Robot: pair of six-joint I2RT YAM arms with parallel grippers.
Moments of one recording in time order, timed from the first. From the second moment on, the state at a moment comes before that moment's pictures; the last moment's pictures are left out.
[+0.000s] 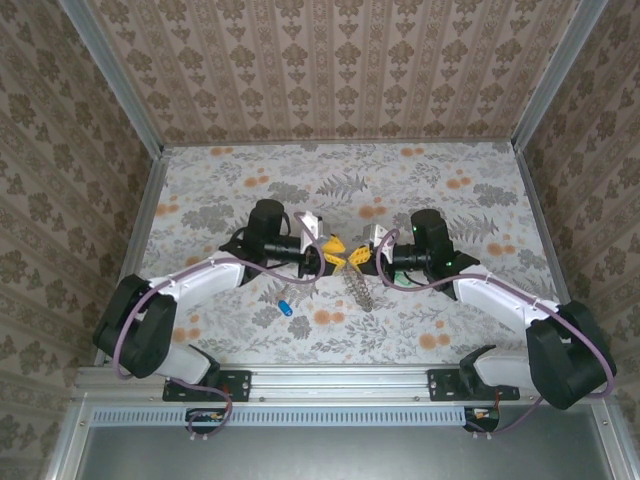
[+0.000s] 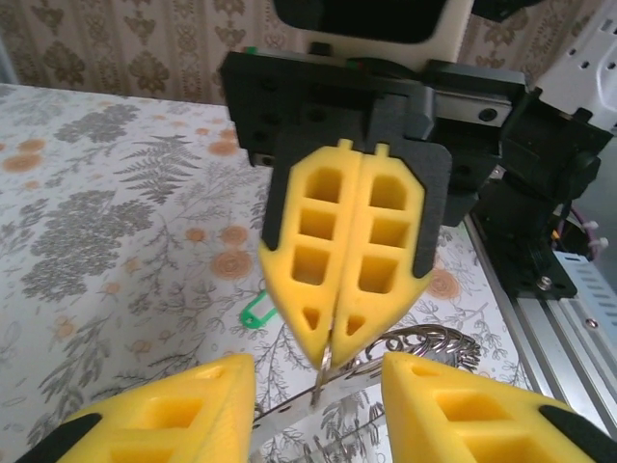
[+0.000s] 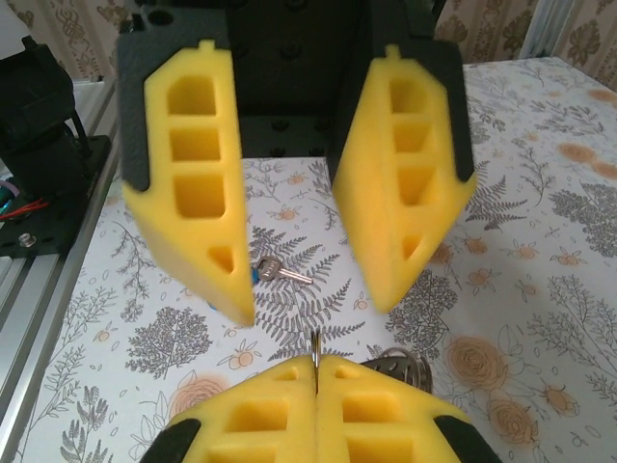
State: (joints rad) left arm -0.64 1.45 0.79 0.20 0.98 0.30; right arm 0.42 1.26 0.64 0.13 -0.84 -0.42
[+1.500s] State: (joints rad) left arm -0.60 1.48 0.70 0.37 0.97 0.25; right arm 0.39 1.29 0.65 0.12 -0.91 -0.37
